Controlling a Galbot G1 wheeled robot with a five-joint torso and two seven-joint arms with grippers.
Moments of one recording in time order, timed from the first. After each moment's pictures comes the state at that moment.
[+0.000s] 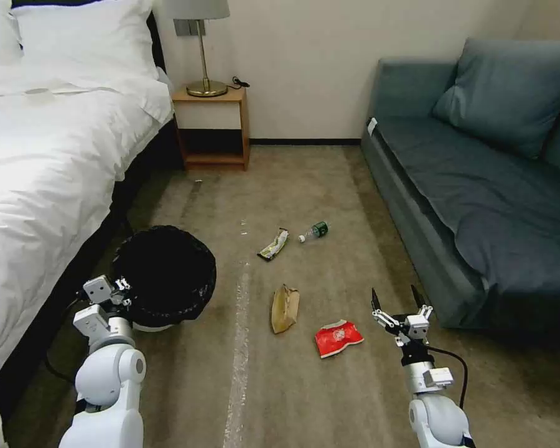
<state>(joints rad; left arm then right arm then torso) 1.26 -1.49 -0.77 -1.89 -0.30 0.25 -0.27 -1.34 1.45 0.66 1.50 0.14 0.56 -0.22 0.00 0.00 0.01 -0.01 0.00</state>
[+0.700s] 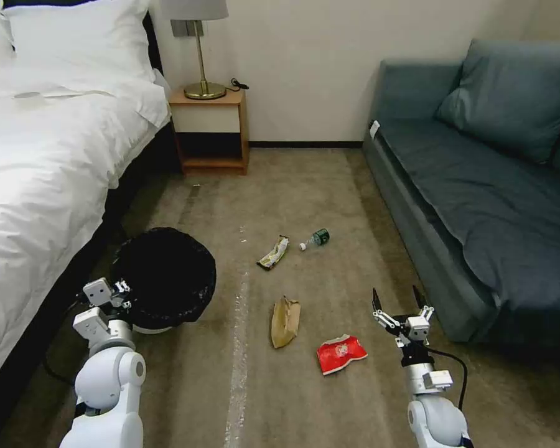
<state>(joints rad) 1.28 -1.50 -0.77 -1.90 -0.29 0.24 -0.27 -1.34 1.44 0.65 1.49 0.13 0.60 -0.20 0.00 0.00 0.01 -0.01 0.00</state>
